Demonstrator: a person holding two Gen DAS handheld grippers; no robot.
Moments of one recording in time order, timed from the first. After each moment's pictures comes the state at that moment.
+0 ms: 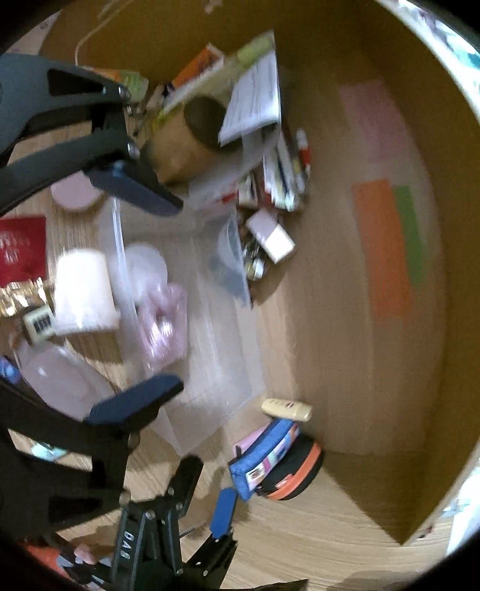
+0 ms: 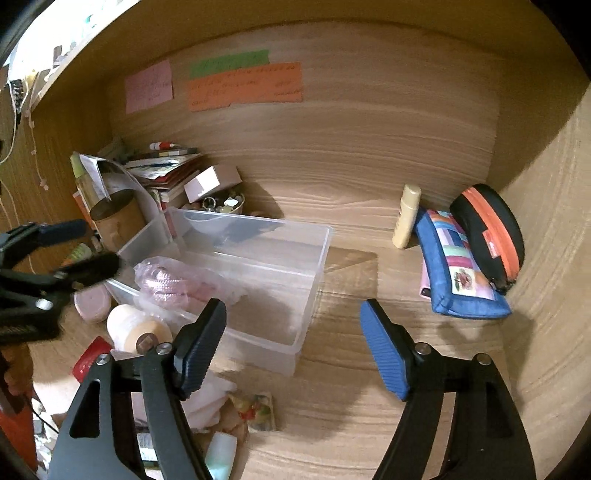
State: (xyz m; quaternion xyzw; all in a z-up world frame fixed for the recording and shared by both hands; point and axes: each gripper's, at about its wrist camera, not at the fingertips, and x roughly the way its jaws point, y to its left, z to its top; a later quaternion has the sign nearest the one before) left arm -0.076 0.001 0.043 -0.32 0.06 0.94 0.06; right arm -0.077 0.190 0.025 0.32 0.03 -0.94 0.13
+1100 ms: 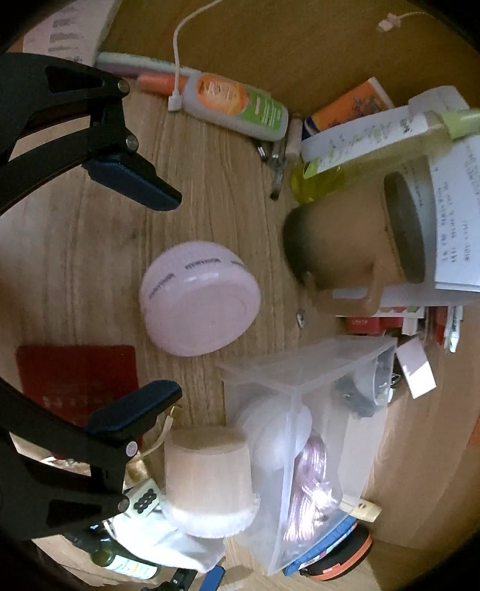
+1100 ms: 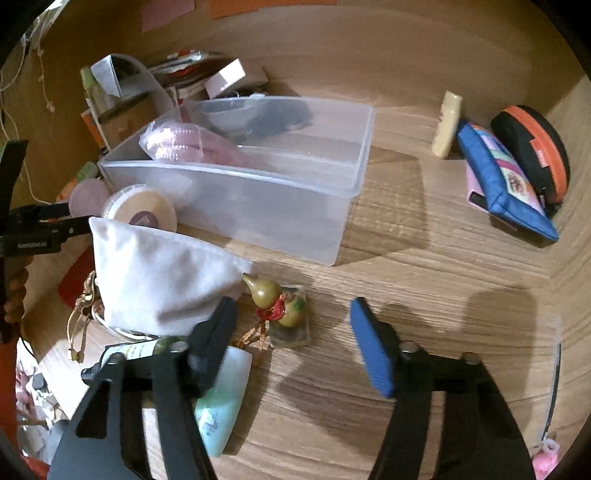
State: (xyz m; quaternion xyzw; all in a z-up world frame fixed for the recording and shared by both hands) left arm -0.072 -0.110 -0.070 -0.46 0.01 0.89 -0.03; right arm -0.062 0.174 -0.063 0.43 0.06 -0.88 0.17
